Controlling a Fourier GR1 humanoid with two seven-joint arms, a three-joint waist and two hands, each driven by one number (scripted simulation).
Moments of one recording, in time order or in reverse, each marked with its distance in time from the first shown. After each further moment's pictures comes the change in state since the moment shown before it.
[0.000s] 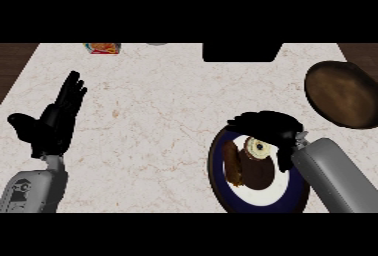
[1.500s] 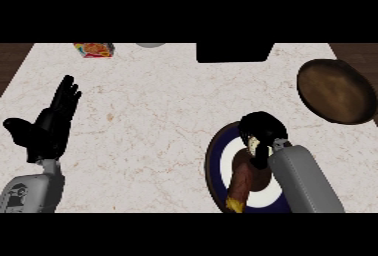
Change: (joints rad) left arm 0.026 -0.017 0.041 -0.005 -0.028 -0.011 -0.006; right arm 0.042 0.293 -0.301 0.184 0.141 -0.145 0.390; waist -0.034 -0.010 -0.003
